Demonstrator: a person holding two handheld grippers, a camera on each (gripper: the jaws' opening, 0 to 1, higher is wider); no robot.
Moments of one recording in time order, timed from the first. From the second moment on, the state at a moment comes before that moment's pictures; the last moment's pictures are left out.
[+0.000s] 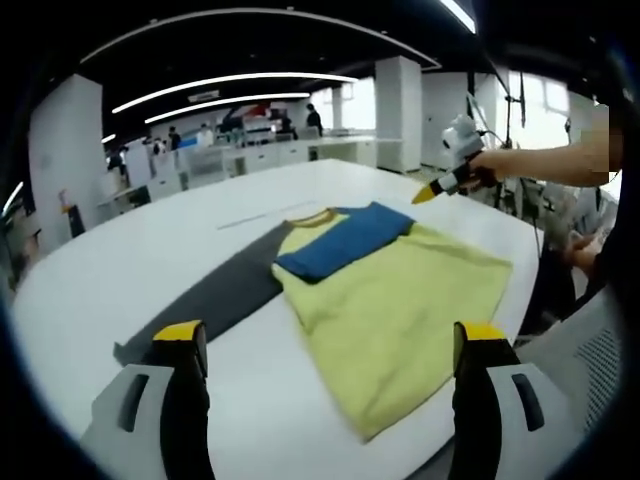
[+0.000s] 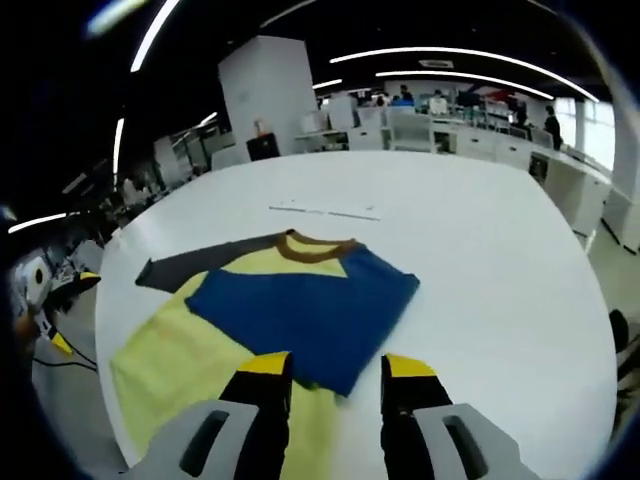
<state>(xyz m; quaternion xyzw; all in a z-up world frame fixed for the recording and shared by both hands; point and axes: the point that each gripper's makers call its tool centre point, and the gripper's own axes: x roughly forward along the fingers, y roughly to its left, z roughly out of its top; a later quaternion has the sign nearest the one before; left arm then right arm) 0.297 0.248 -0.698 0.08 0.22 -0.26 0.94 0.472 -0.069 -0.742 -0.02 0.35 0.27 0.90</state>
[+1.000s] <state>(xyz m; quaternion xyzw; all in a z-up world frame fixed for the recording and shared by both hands) 0.296 0.250 -0.703 0.09 0.23 -0.25 0.93 0.456 -0.058 -0.789 -0.03 0.38 0.27 0.88</state>
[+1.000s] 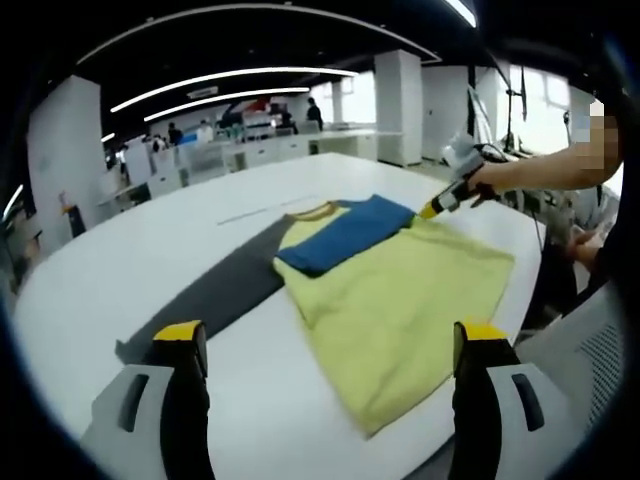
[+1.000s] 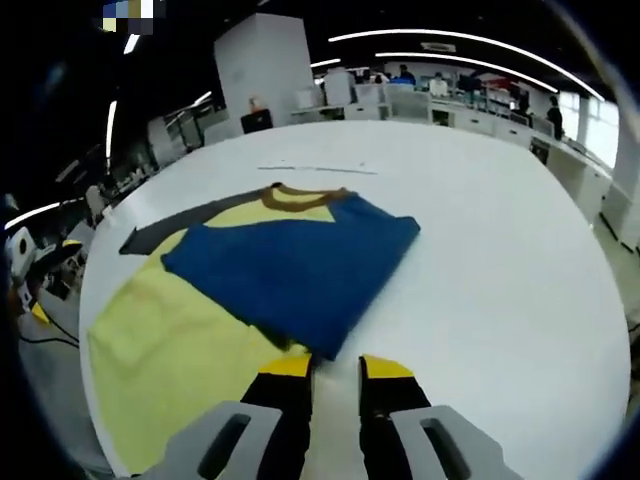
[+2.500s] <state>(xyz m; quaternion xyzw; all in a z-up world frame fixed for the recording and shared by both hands) 0.293 0.256 -0.708 0.10 0.24 -0.25 0.93 0.470 -0.087 -0.783 -0.12 0.37 0.21 0.90</state>
